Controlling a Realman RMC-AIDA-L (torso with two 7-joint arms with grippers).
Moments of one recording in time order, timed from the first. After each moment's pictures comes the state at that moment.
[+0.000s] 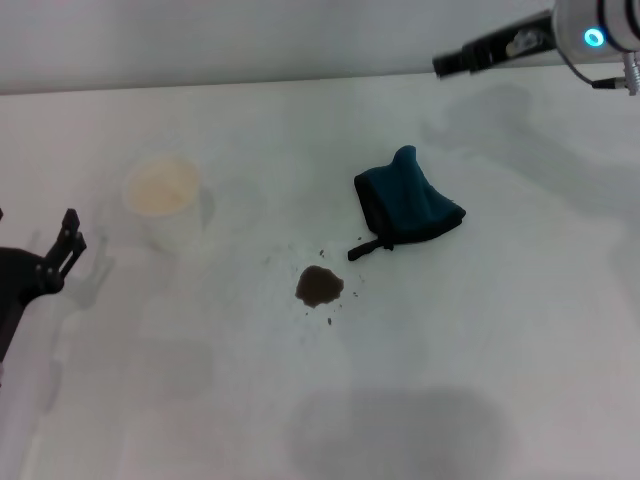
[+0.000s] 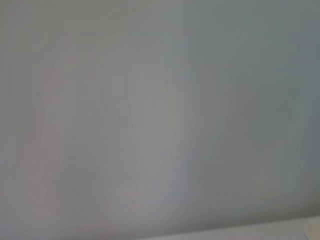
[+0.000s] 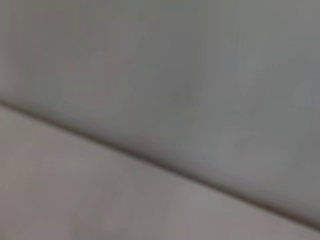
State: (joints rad) left arm -0.31 -2.08 2.73 0.27 -1.17 1.17 0.00; right arm 0.63 2.01 -1.28 -1.18 0.51 1.02 -0.40
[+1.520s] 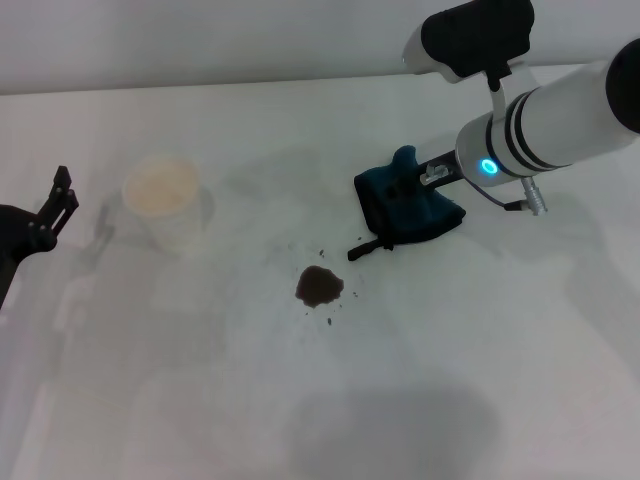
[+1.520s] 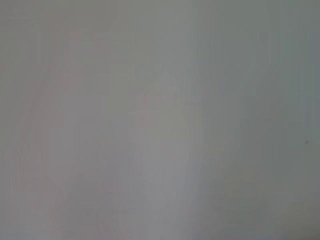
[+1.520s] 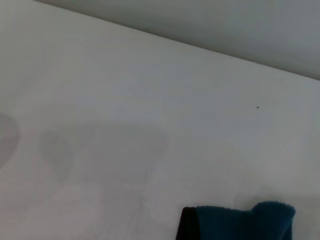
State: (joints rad) left arm -0.39 -2.08 2.72 0.24 -1.21 1.16 0.00; right arm 0.63 2.03 -1.71 -0.99 0.54 0.85 -0.06
